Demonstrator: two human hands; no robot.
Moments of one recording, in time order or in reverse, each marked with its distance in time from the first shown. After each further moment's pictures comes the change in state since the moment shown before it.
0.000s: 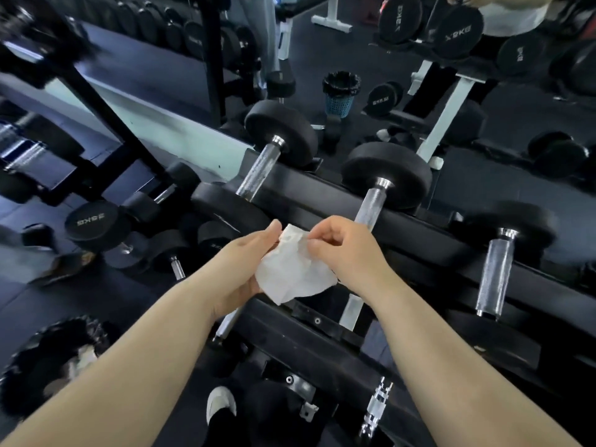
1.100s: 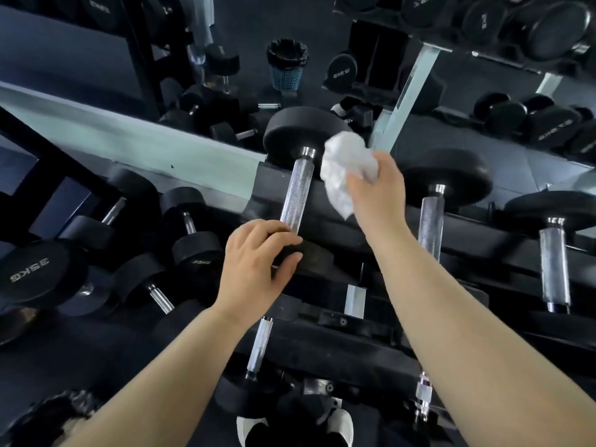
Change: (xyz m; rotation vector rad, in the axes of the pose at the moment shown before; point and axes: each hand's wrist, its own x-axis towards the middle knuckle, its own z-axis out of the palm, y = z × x) left_hand 0.110 0.012 -0.143 1.028 0.205 1.109; right_hand 0.146 -0.045 0.071 -0.019 0.717 0.080
